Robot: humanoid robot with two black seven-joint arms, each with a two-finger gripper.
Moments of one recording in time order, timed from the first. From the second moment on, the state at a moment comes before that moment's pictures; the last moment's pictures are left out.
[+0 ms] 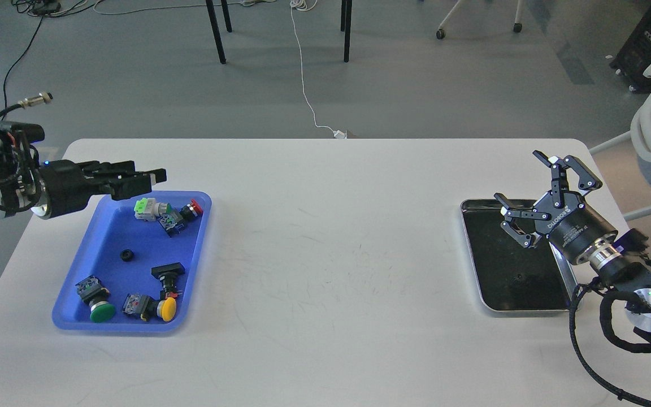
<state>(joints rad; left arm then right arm) -0.74 0.87 -0.52 -1.10 1.49 -0.27 -0.49 0.53 -0.70 0.35 1.04 0.16 0.49 0.49</state>
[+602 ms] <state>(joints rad) -0.31 0.53 -1.01 -1.20 0.58 -0.34 -0.49 0.59 -0.83 0.33 1.11 -0.40 0.49 0.49</state>
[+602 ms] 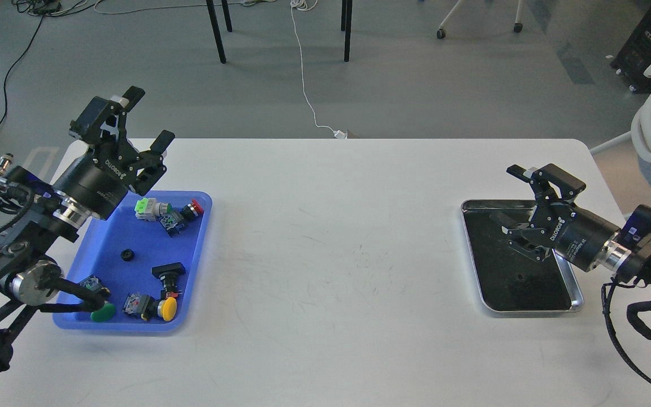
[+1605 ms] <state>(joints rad) -0.23 0.50 -1.07 -1.20 0.61 -0.35 -0.49 1.45 -0.64 -0.74 1.02 -1.38 0.44 0.49</state>
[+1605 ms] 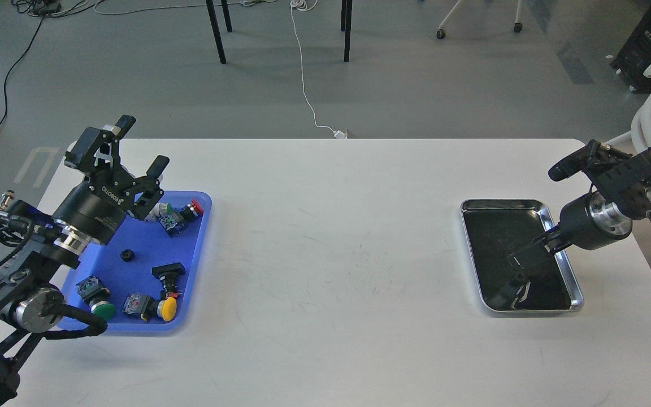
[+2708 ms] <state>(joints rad) -0.22 0.51 -1.07 -1.20 0.61 -0.35 -0.49 1.35 -0.55 -0.80 0.96 -1.38 0.33 0.49</state>
